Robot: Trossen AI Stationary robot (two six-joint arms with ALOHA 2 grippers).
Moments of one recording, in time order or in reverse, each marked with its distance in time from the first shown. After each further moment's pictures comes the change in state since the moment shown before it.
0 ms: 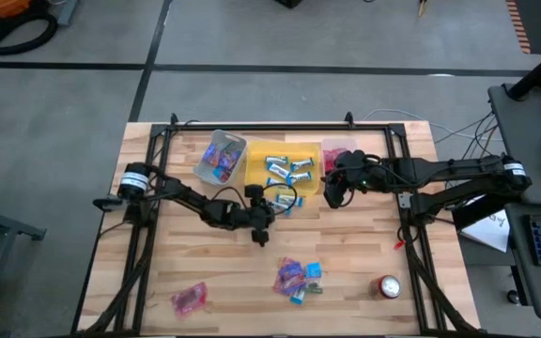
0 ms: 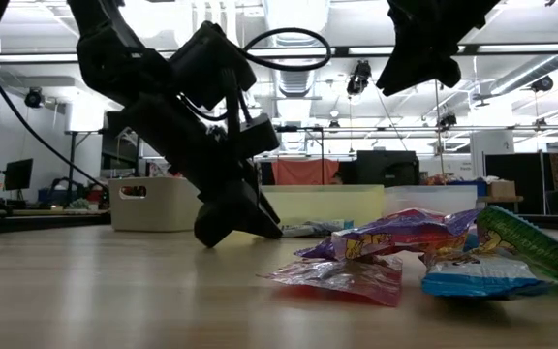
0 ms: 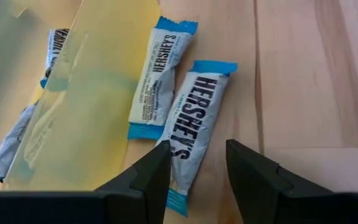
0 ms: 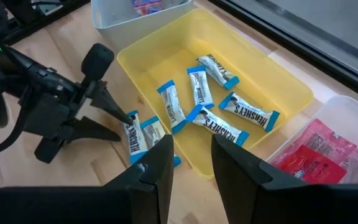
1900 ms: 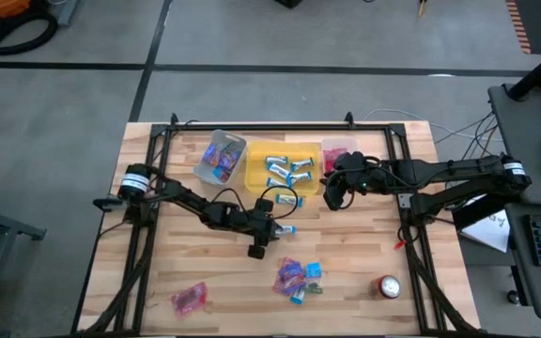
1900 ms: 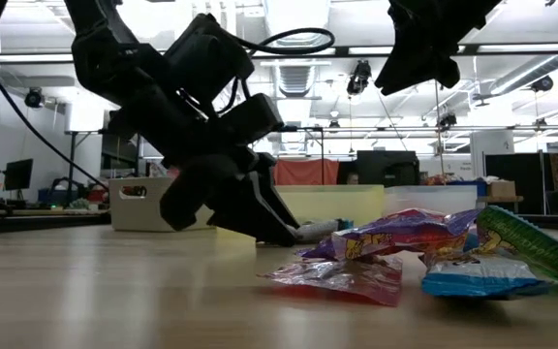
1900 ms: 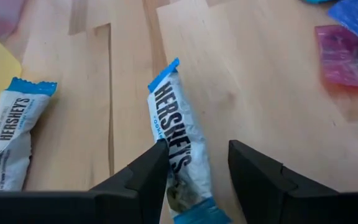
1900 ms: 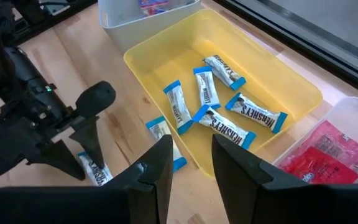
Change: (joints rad) left arm -0.028 0.014 -0.002 0.092 0.410 0.016; right arm 0.015 0.001 -0.014 0.029 0.000 0.000
